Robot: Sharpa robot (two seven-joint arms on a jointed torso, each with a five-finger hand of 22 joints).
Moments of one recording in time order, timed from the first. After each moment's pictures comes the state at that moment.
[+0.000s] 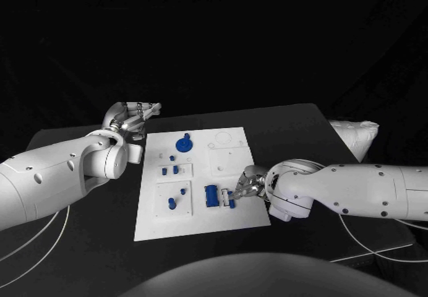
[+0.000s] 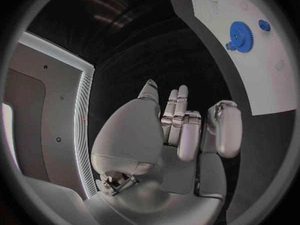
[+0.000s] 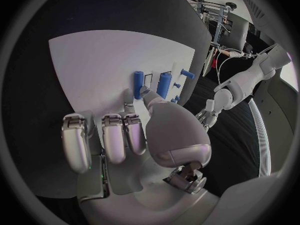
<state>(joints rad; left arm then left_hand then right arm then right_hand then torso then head) 1.25 -0.62 -0.22 1.18 -0.13 -0.46 0.39 1.39 0.01 -0.09 0.29 0.17 0.97 0.17 0.08 0.08 1.11 0.11 0.07 0.07 1.47 0.04 1.56 1.31 0.04 1.46 0.15 1.43 1.31 1.11 -0.90 -0.23 1.79 -0.96 -0.31 -0.66 1.17 0.08 0.17 0.02 0.21 0.80 0.12 0.46 0.69 1.47 0.05 1.57 1.31 1.47 0.00 1.56 1.31 0.01 1.47 0.11 1.57 1.31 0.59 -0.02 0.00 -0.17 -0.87</state>
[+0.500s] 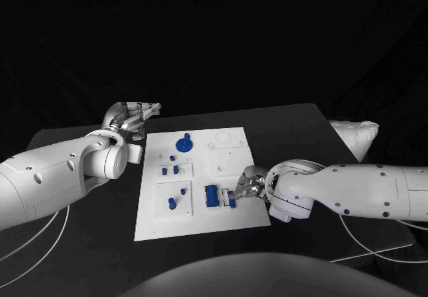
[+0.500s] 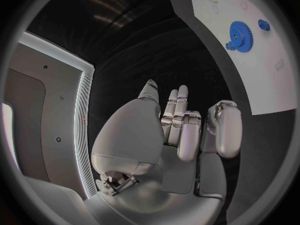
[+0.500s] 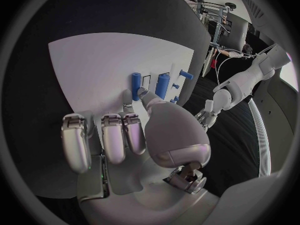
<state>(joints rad) 1.25 -0.63 -0.22 1.18 -0.13 -0.46 0.39 1.39 0.01 -0.09 0.29 0.17 0.97 0.17 0.08 0.08 1.11 0.11 0.07 0.07 1.47 0.04 1.56 1.31 0.04 1.46 0.15 1.43 1.31 1.11 -0.90 -0.23 1.81 -0.95 -0.31 -0.66 1.15 0.08 0.20 0.05 0.25 0.77 0.15 0.44 0.69 1.47 0.08 1.57 1.31 1.47 0.02 1.56 1.31 0.01 1.47 0.12 1.57 1.31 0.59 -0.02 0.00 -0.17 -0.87</state>
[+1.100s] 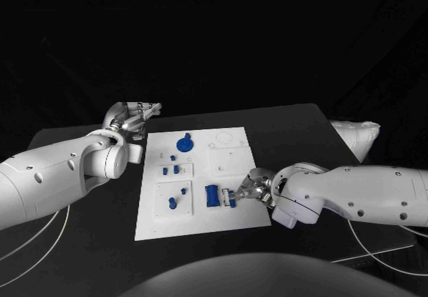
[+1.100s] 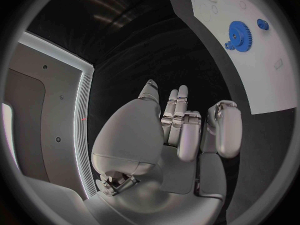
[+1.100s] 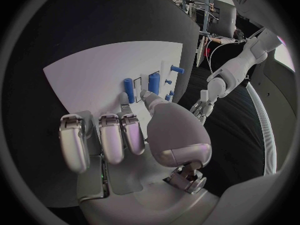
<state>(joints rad) 1.25 -0.63 -0.22 1.18 -0.13 -0.46 0.39 1.39 0.02 -0.09 0.29 0.17 0.97 0.17 0.08 0.08 1.11 0.11 0.07 0.07 1.47 0.04 1.56 1.31 0.04 1.46 0.15 1.43 1.31 1.11 -0.96 -0.23 1.87 -0.80 -0.38 -0.61 1.09 0.05 0.21 0.10 0.27 0.81 0.18 0.15 0.43 1.47 0.10 1.57 1.31 1.47 0.04 1.56 1.31 0.01 1.47 0.14 1.57 1.31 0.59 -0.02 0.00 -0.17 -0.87</state>
